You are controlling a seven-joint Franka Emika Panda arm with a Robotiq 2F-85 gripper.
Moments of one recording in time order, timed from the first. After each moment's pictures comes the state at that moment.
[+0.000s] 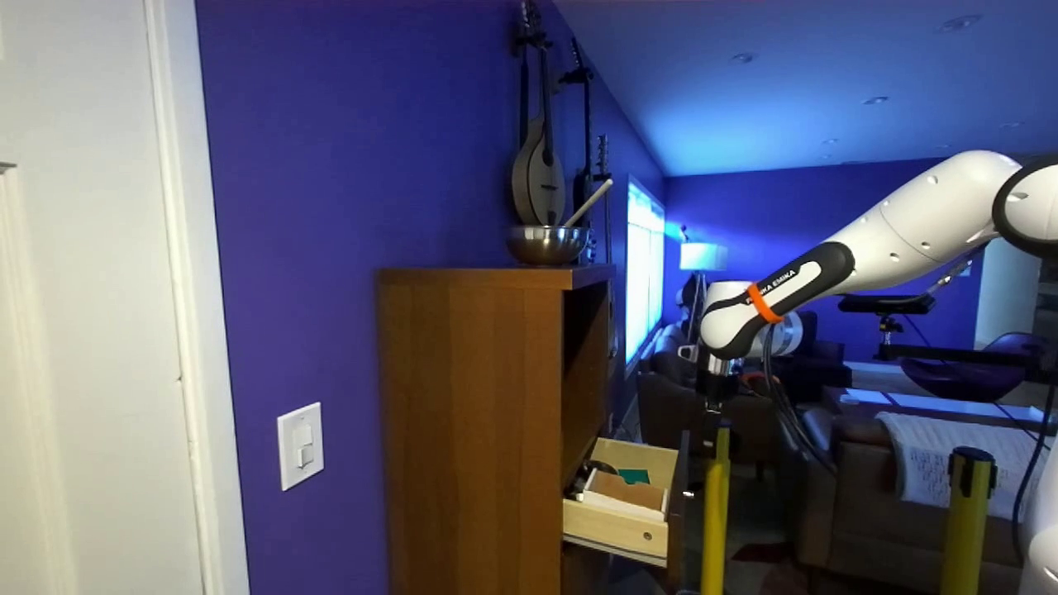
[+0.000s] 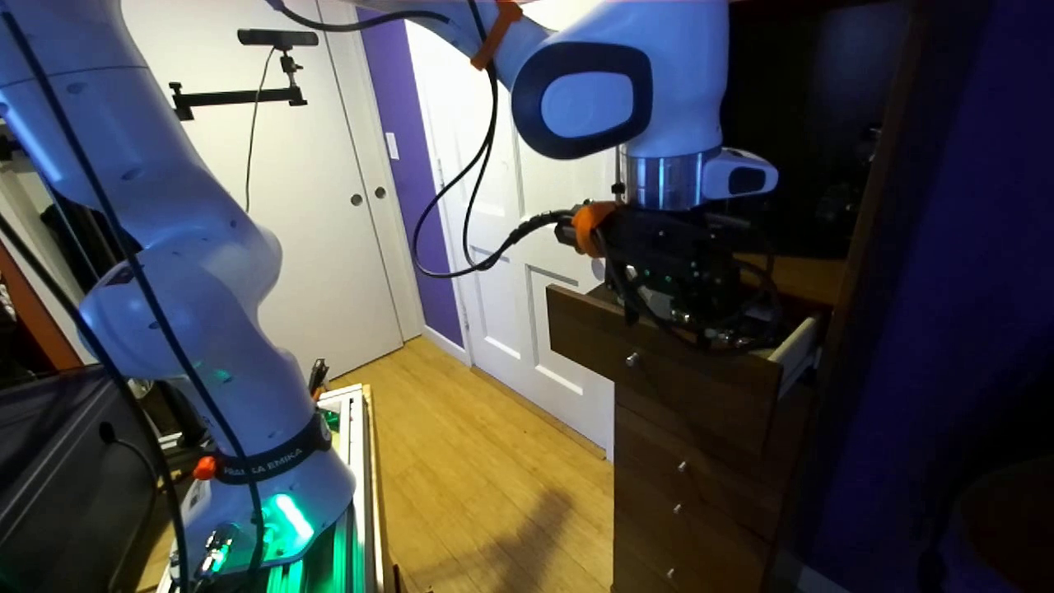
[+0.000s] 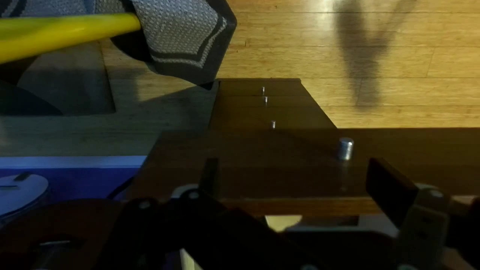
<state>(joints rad) -0.16 -0.14 -0.19 -2.38 0.04 2.32 -0.75</state>
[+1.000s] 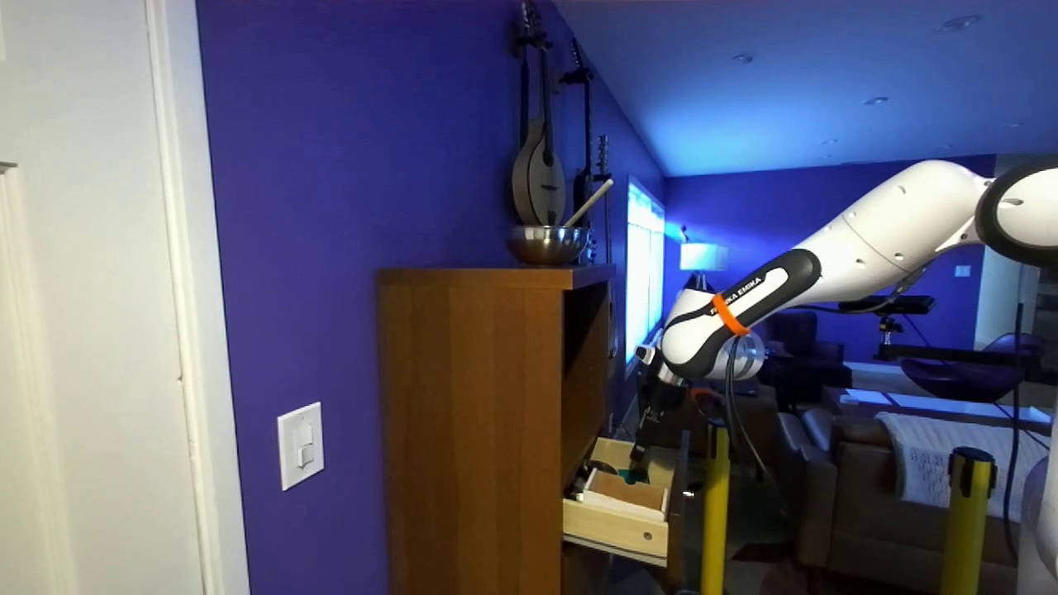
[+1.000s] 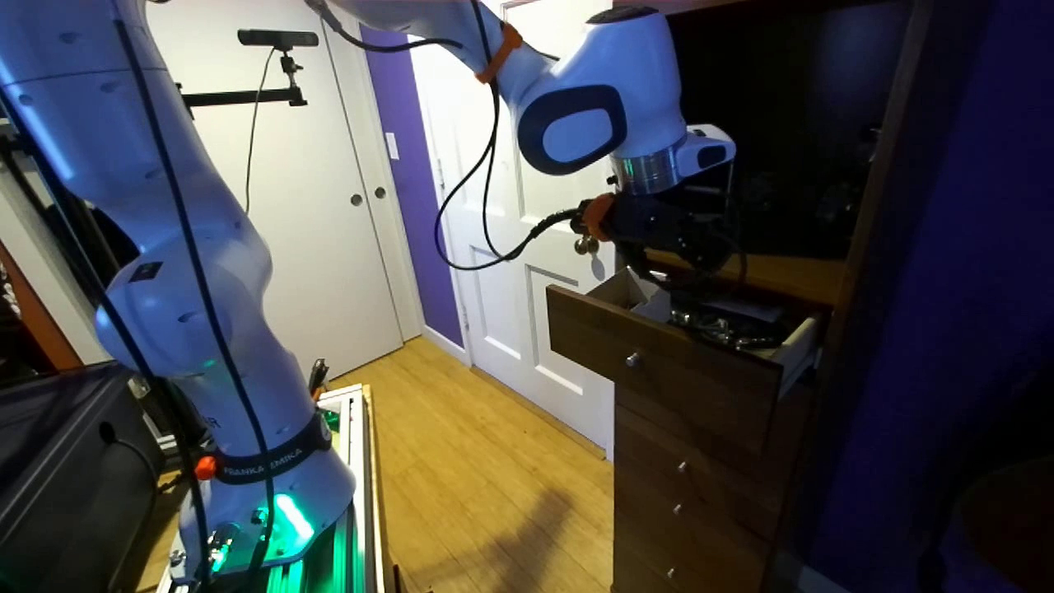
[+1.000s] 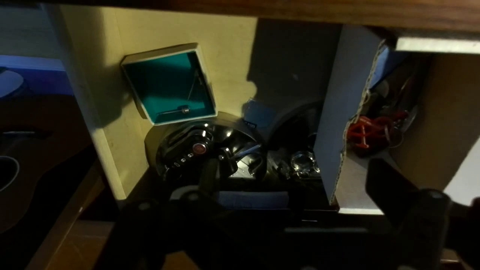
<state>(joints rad) 0.00 -0.06 -0.11 -2.38 0.25 2.64 -0.75</state>
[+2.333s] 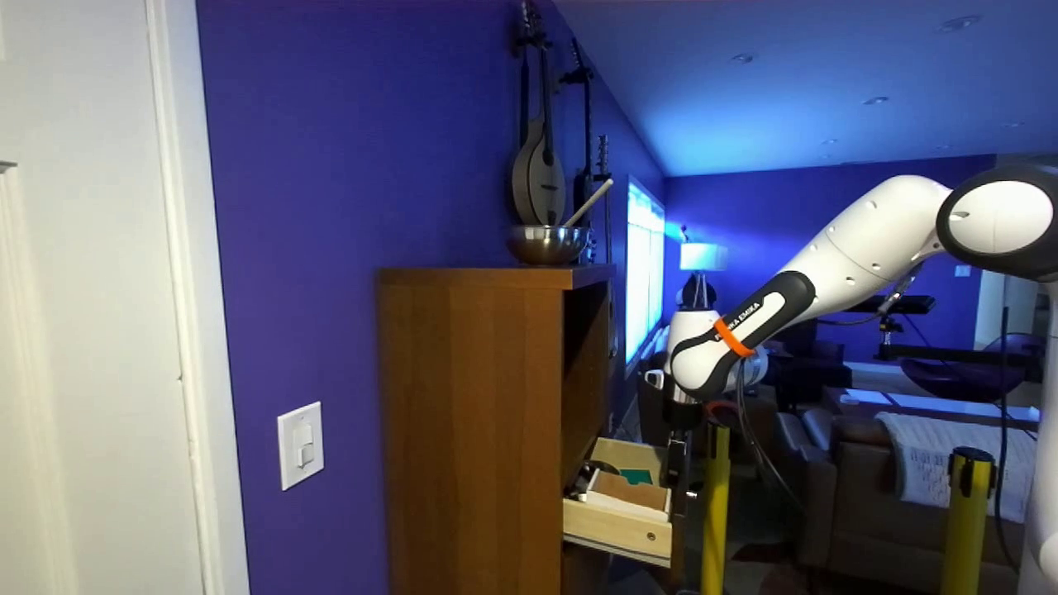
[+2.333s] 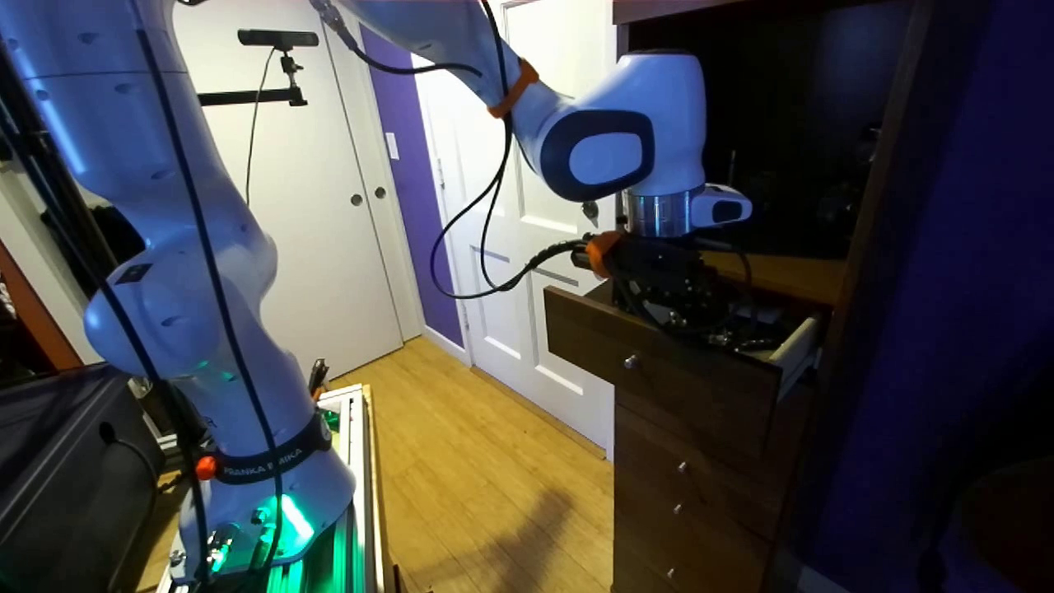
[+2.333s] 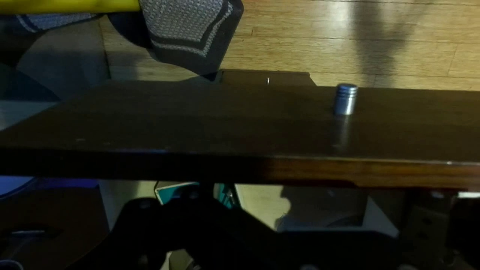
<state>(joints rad) -0.09 0.01 -0.12 -2.37 0.00 2.49 -0.61</state>
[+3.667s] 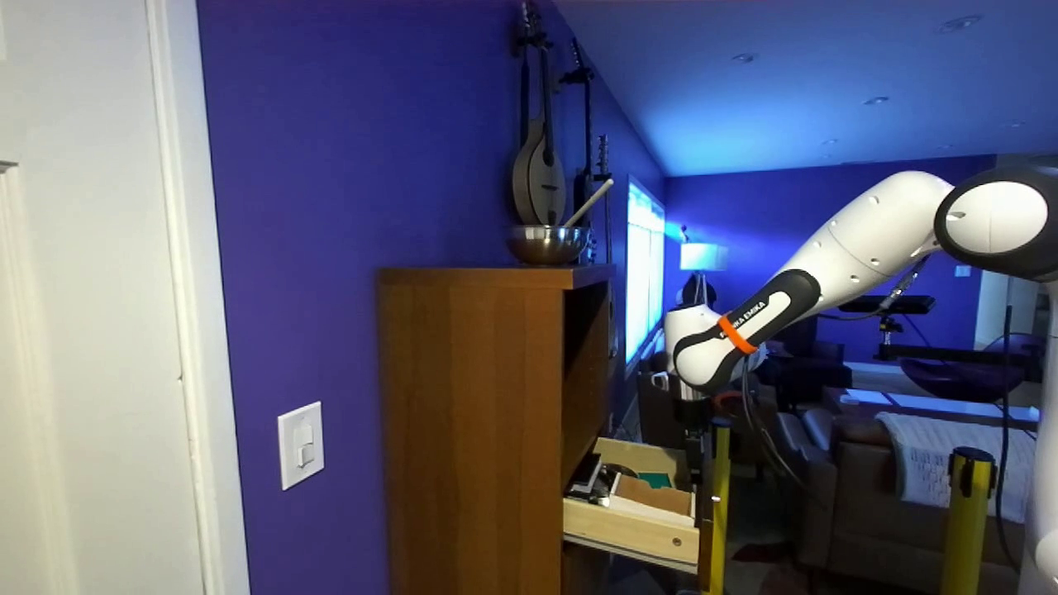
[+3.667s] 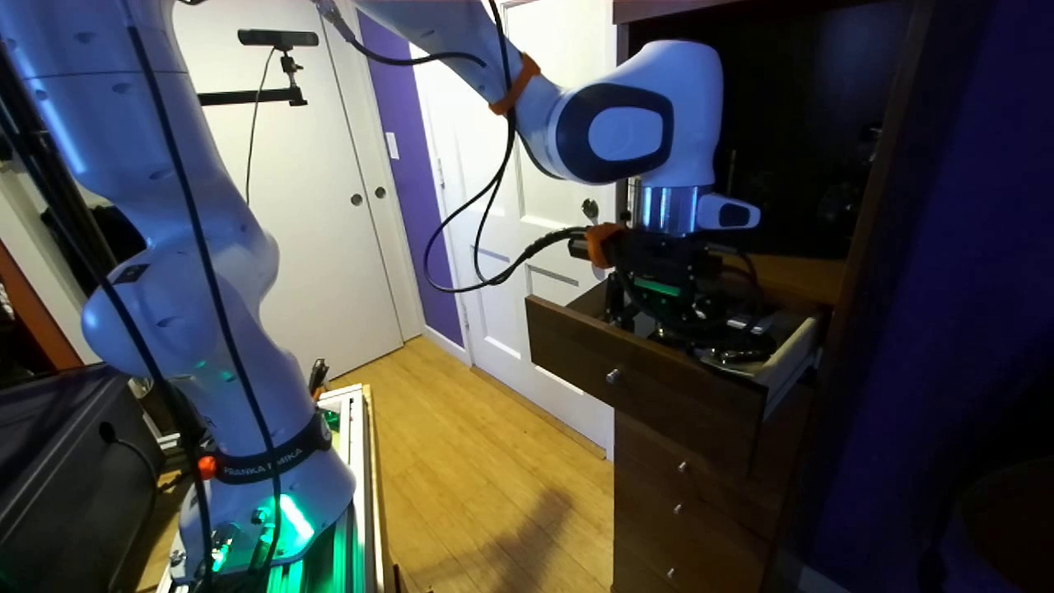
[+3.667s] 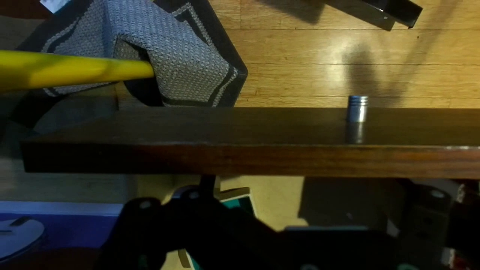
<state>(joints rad) -0.11 0.01 -0.13 -2.32 -0.15 2.28 -0.52</state>
